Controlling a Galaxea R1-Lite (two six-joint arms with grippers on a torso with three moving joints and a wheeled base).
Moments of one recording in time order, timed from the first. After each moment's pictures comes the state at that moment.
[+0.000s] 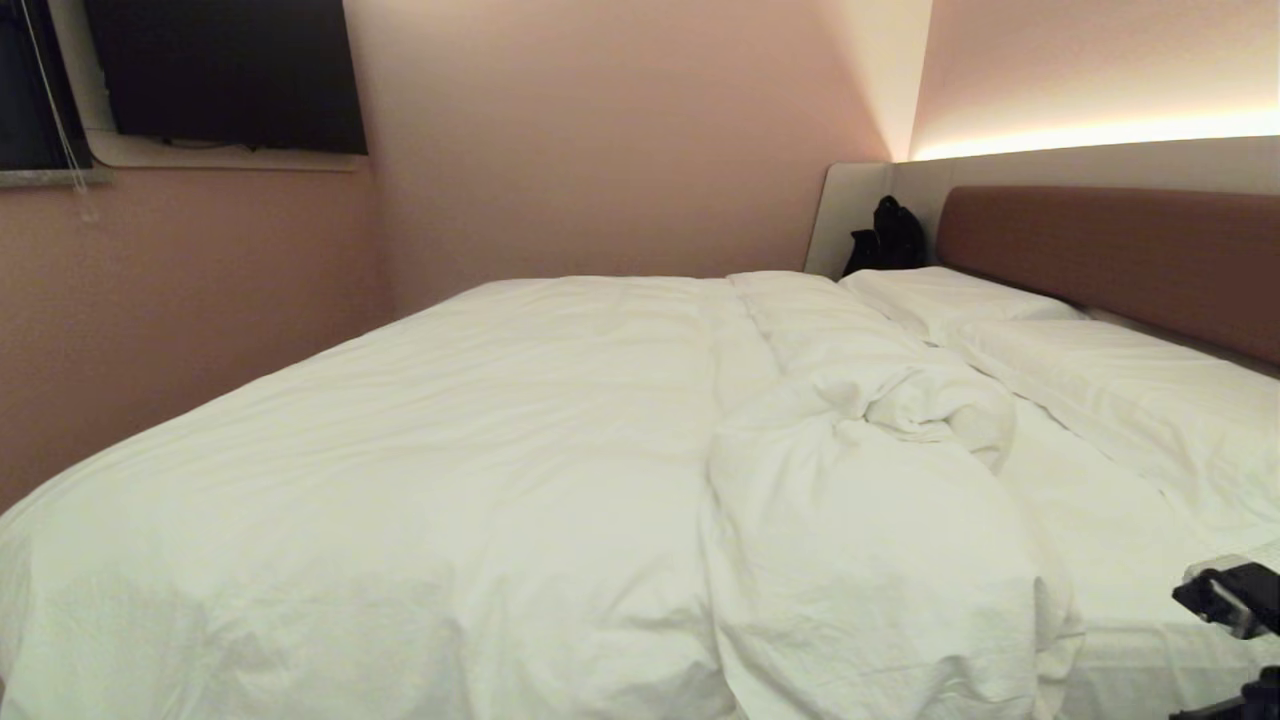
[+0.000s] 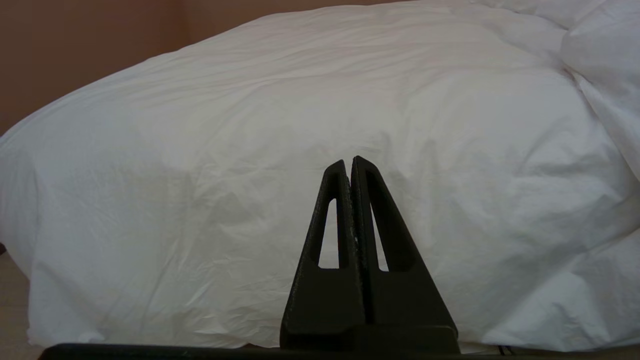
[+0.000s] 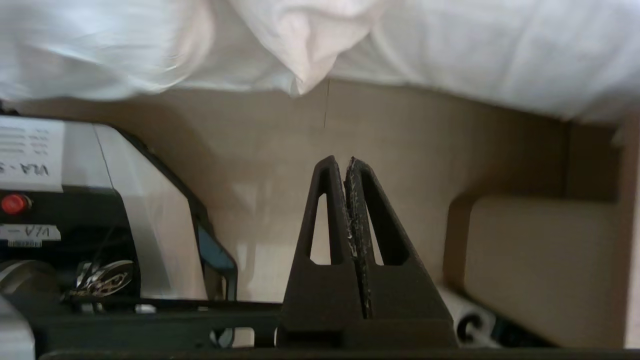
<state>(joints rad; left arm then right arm) 0.01 0.00 0.00 0.00 -0.04 0.06 -0.03 1.22 -0.39 0.14 -0.09 -0.18</state>
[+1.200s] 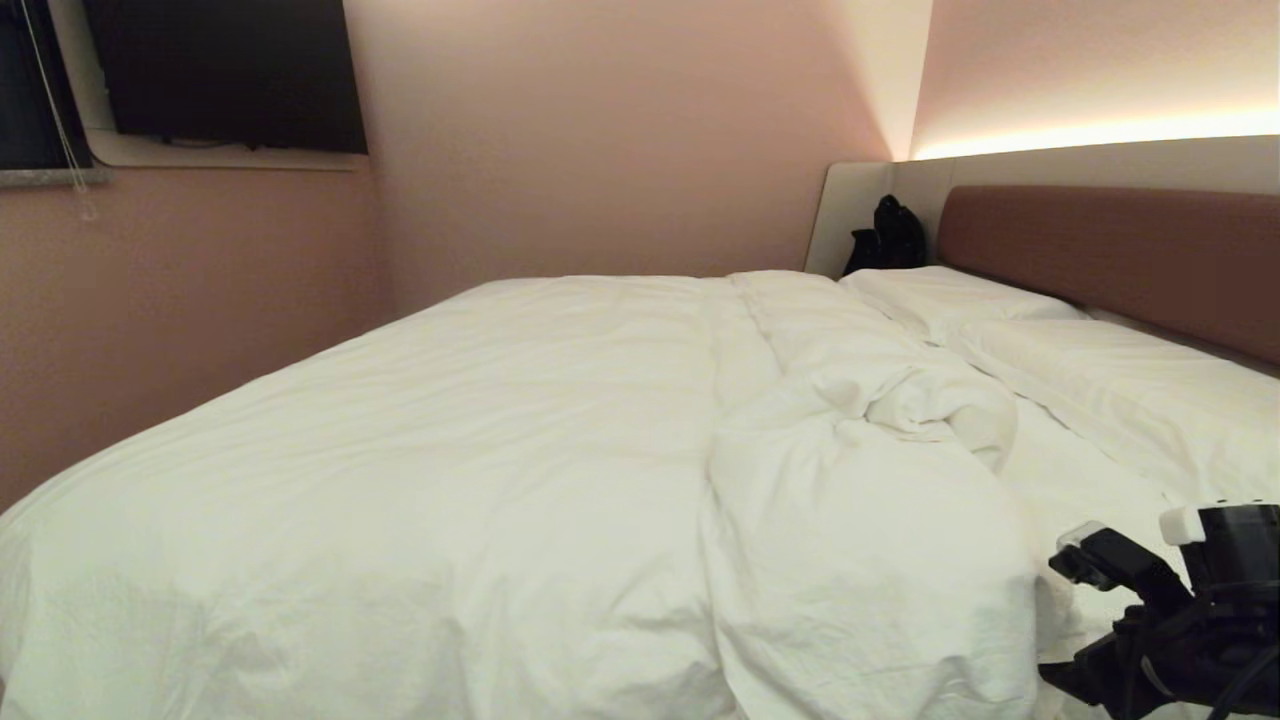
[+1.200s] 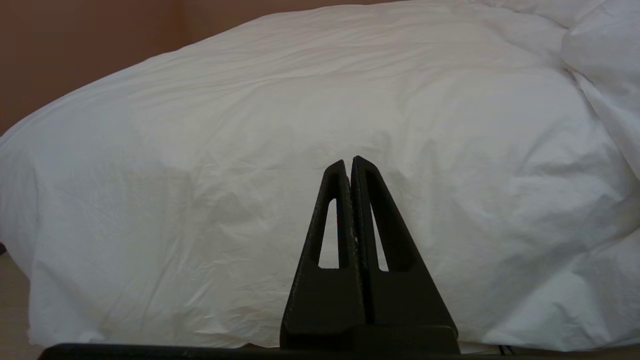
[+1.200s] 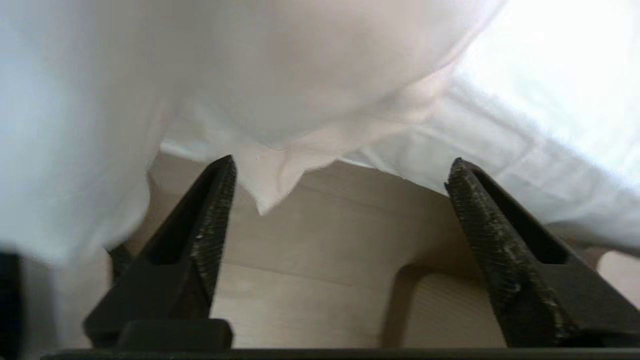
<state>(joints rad) 0.01 0.00 0.00 0.00 -0.04 0.06 -0.07 1.64 -0.33 -0.40 -0.05 -0.45</state>
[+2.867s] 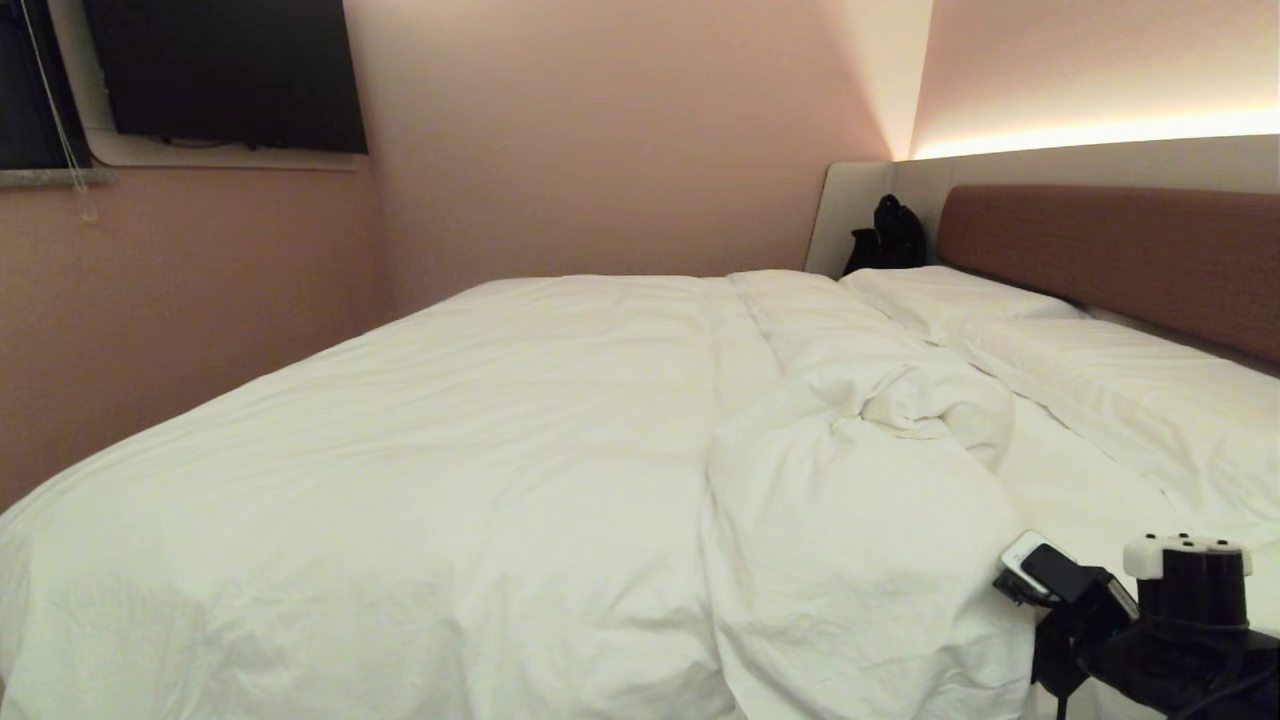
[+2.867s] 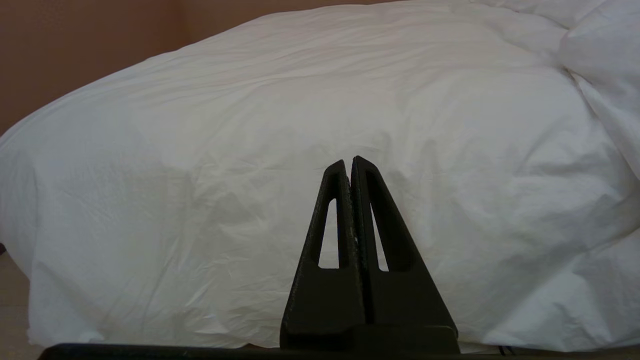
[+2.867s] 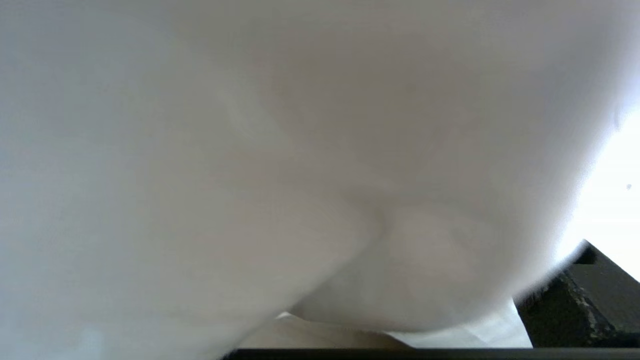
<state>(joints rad) 0.01 0.00 0.00 0.00 -0.04 0.06 -0.04 2.02 -0.11 -1.31 0.03 -0.69</state>
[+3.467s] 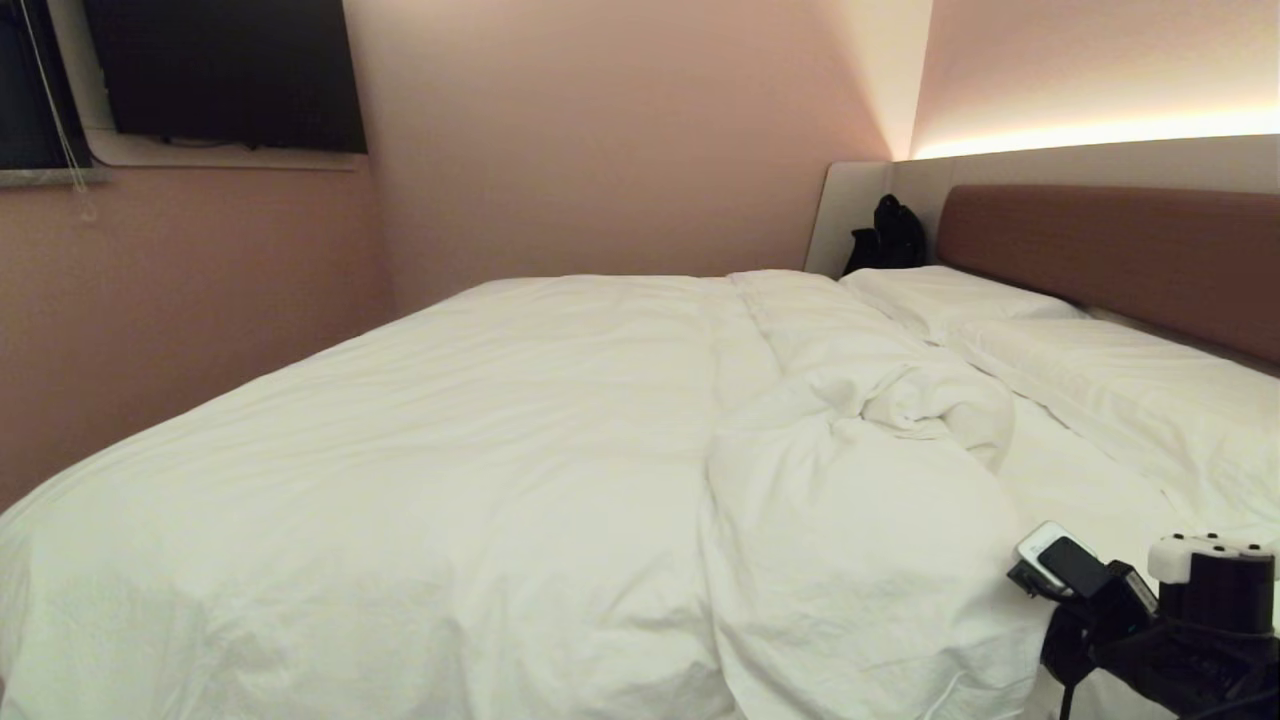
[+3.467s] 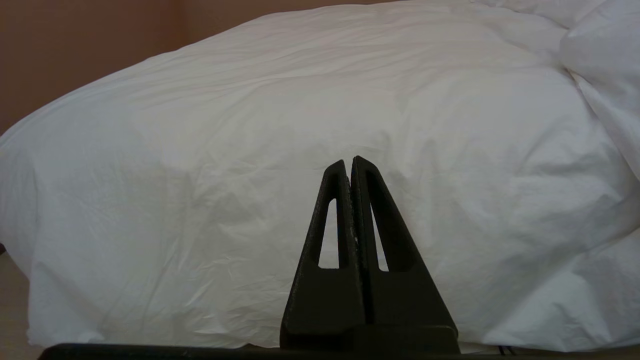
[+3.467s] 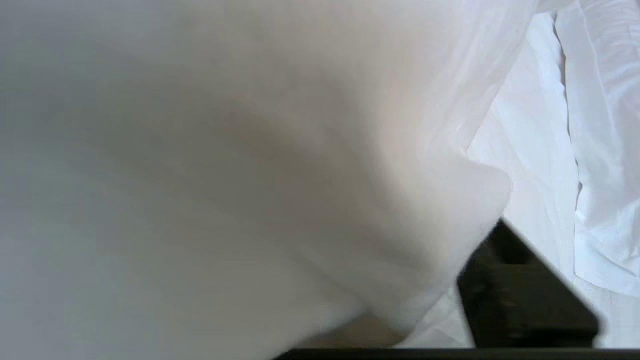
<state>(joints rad) 0.01 0.00 0.00 0.00 -0.04 0.06 -0.05 2.01 -0.06 -1.45 0.01 -0.69</state>
